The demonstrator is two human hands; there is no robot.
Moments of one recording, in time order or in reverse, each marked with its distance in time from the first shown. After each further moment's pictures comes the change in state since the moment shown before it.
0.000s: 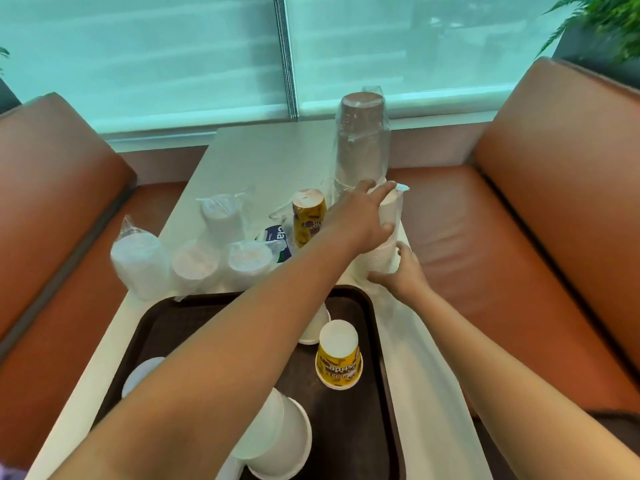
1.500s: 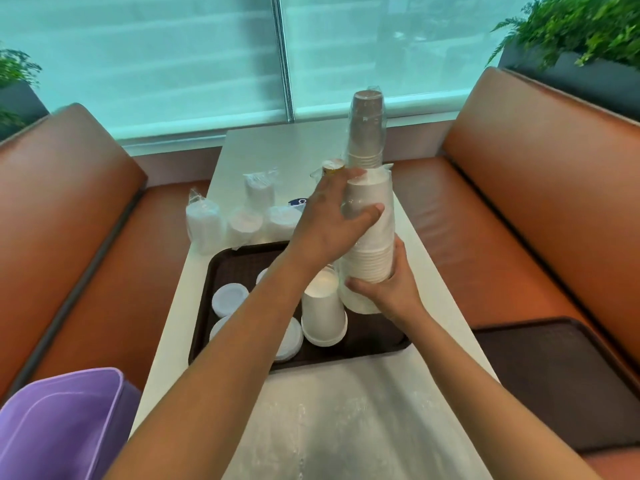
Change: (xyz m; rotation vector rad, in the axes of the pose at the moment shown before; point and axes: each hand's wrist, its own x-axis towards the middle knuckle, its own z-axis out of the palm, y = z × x) left_hand -0.243 -0.003 -0.092 -0.605 0.228 0.034; right_hand -0.265 -0.042 0.057 0.459 0.093 -0.361
